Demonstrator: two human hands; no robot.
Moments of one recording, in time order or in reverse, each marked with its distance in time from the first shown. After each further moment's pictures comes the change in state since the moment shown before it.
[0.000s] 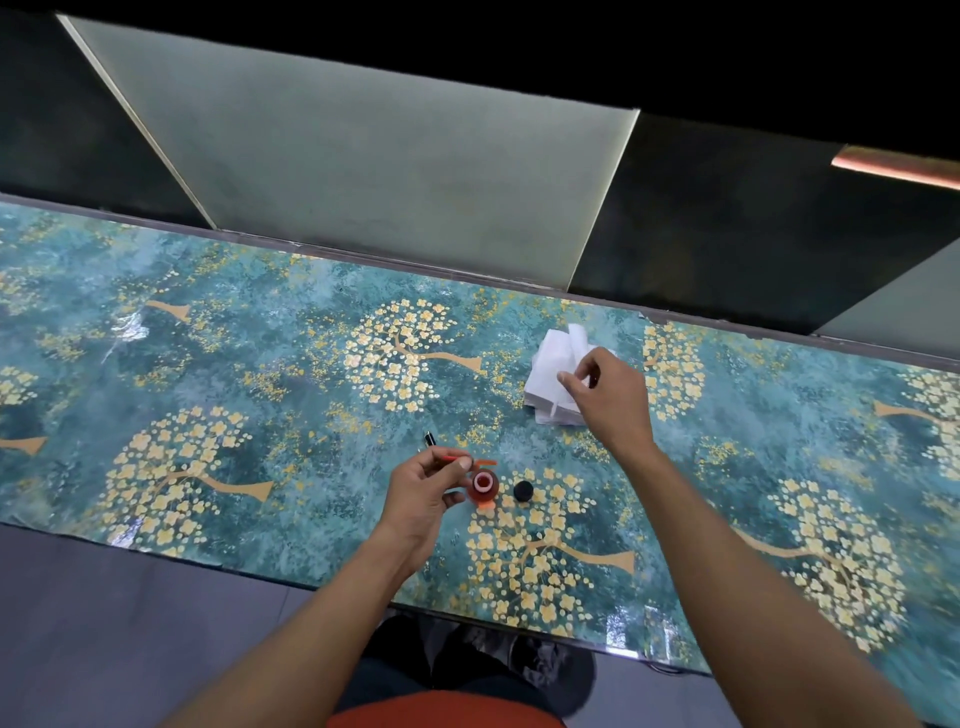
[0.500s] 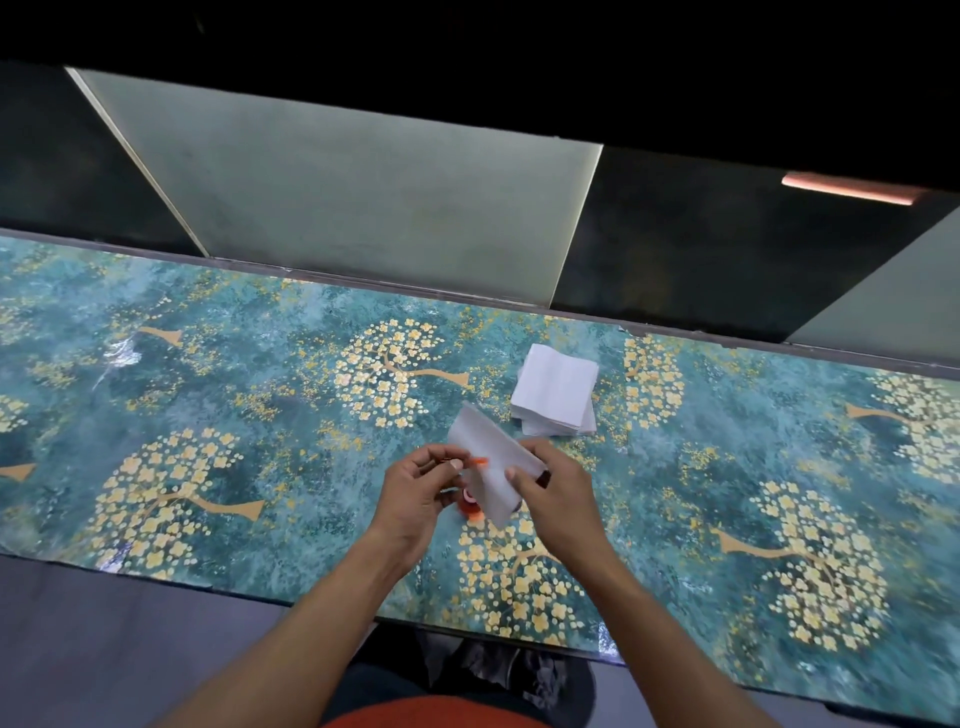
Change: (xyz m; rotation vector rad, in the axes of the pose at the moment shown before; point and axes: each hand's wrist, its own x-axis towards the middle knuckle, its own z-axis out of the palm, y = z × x) left_hand -0.006 0.014 0.014 0.004 -0.075 0.078; right_hand -0.123 -0.028 0.011 0.481 -0.198 0.058
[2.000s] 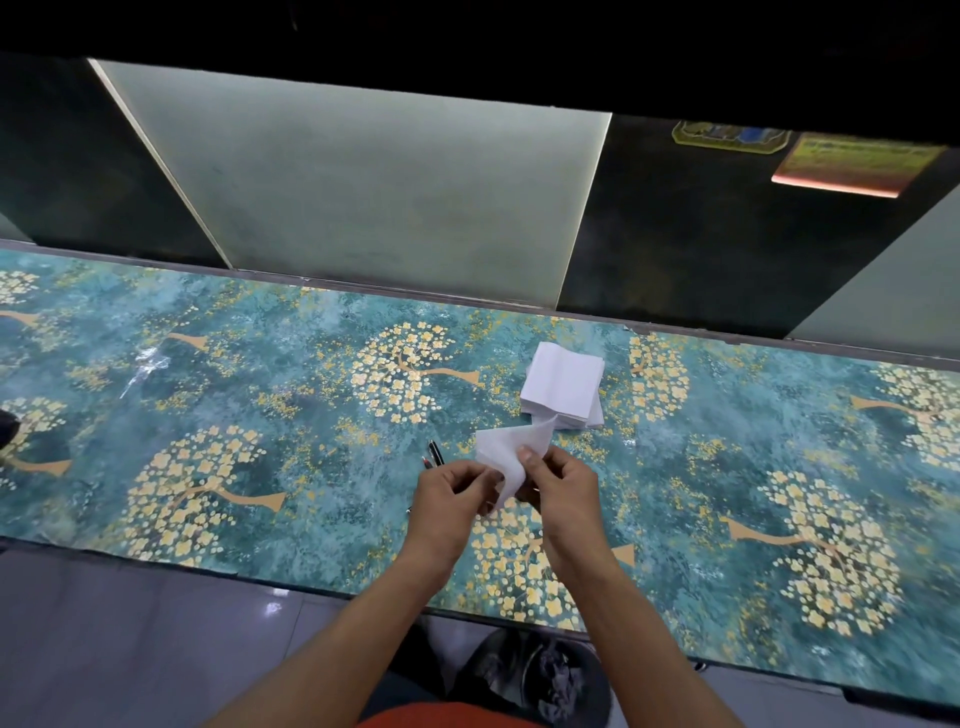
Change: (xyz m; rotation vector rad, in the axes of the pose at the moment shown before) left_hand -0.046 -0.010 0.018 0.342 -0.005 0.214; right_hand -0.028 -0.014 0.026 0.685 0.135 0.255
